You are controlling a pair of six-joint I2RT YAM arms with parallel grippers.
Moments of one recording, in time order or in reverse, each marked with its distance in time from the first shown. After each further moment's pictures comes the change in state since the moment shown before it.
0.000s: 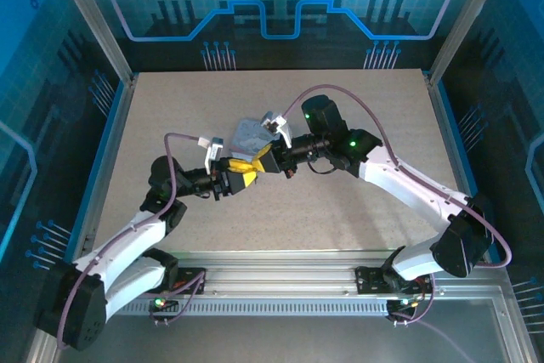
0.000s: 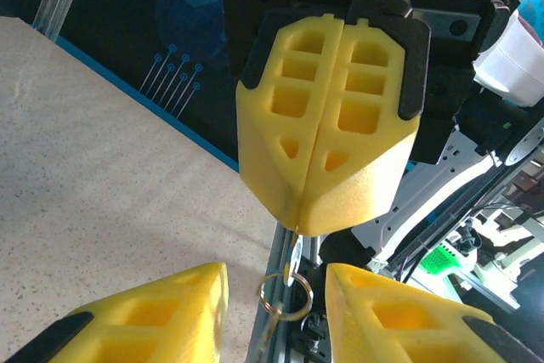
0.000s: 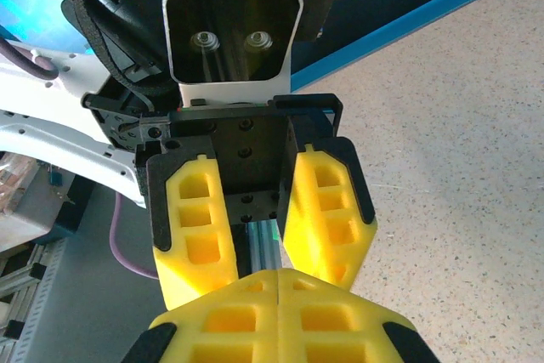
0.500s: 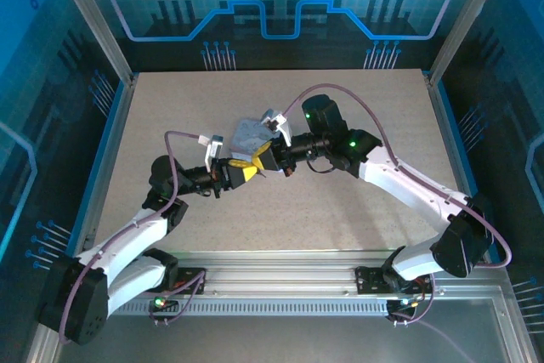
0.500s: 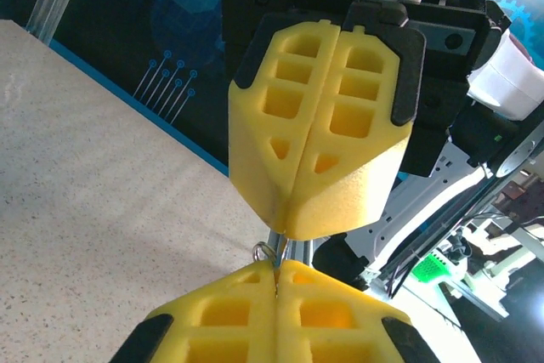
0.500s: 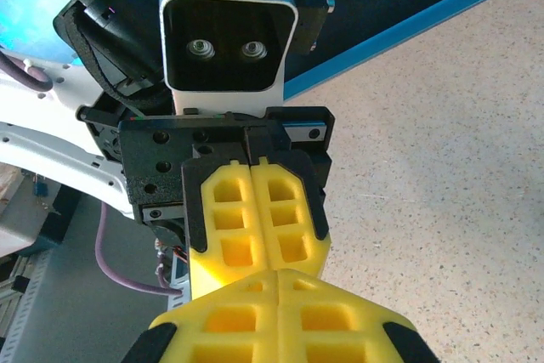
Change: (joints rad) left arm 0.000 0.032 0.000 0.069 0.003 -0.052; right arm 0.001 0.000 -0.008 0.039 0.030 0.019
